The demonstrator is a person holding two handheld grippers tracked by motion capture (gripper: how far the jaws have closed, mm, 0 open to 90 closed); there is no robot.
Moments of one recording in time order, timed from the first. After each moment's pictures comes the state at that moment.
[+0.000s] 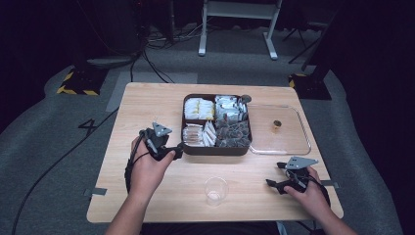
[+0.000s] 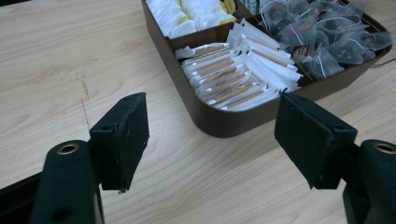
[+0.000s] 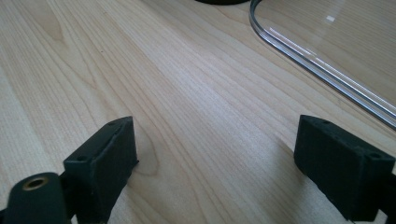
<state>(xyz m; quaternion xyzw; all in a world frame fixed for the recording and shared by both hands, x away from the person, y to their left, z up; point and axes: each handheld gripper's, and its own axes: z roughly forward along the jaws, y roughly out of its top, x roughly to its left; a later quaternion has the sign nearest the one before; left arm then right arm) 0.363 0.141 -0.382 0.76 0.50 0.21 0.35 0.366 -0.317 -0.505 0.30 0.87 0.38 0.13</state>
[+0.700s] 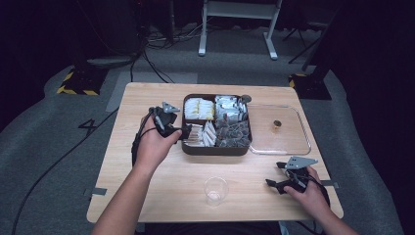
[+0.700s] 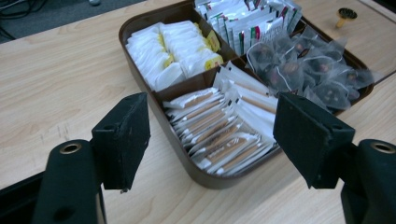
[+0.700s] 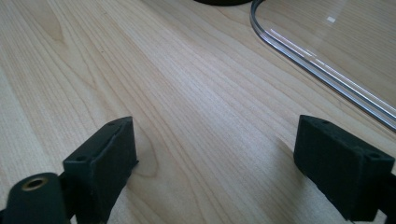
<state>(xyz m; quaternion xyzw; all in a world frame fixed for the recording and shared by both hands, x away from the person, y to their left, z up) 0.417 0.131 -0.360 0.78 0.46 0.19 0.37 0.367 -0.317 -0.505 0.30 0.87 0.38 0.13</state>
